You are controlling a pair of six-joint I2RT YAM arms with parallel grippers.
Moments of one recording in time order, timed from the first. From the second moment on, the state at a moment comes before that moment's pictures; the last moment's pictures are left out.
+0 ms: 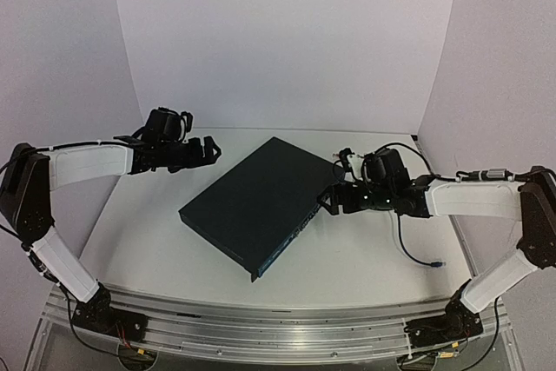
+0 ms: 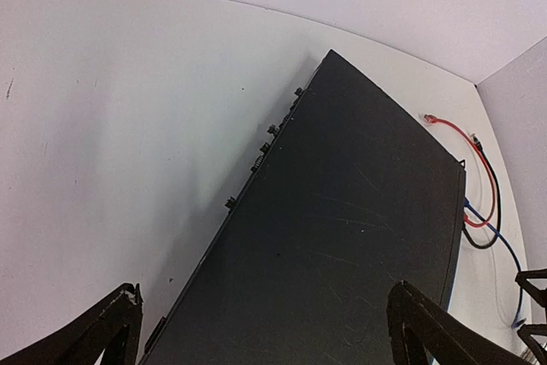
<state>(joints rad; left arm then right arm) -0.47 1.58 1.10 -0.12 0.02 -0.50 0.66 1.49 0.85 -0.02 -0.07 0.33</state>
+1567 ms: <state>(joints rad) -0.47 1.90 1.21 -0.15 0.20 -0.44 0.66 1.80 0.95 -0.01 -0.16 0.14</state>
